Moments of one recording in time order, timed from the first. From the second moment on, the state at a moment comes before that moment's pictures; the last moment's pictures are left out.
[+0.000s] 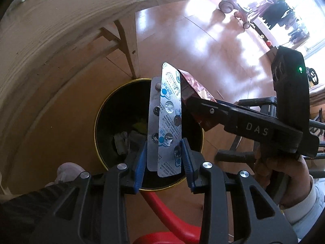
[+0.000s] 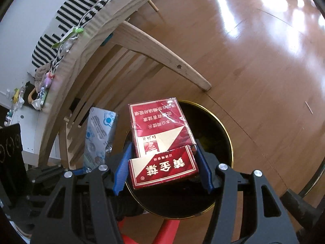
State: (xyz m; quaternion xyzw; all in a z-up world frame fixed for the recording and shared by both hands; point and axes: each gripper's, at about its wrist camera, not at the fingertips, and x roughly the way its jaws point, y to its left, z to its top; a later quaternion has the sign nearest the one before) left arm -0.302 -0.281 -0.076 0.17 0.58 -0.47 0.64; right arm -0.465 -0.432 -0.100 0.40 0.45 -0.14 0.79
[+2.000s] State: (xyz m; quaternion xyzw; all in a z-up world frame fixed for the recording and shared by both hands) left arm 0.159 0.035 0.048 -0.03 0.48 -0.03 0.88; right arm -0.007 -0.306 0.038 -0.02 0.35 -0.01 0.94
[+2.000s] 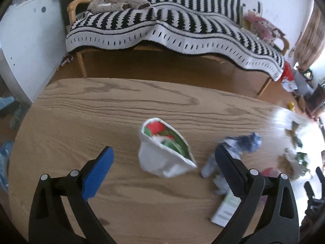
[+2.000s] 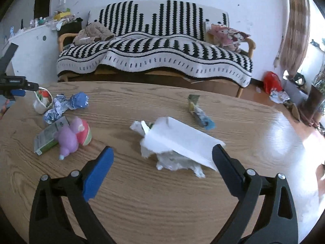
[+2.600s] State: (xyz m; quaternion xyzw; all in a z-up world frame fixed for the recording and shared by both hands) left arm 0.118 0.070 0.038 -0.04 0.47 -0.06 0.88; right arm -0.011 -0.323 0.048 0.04 0.36 0.01 0.93
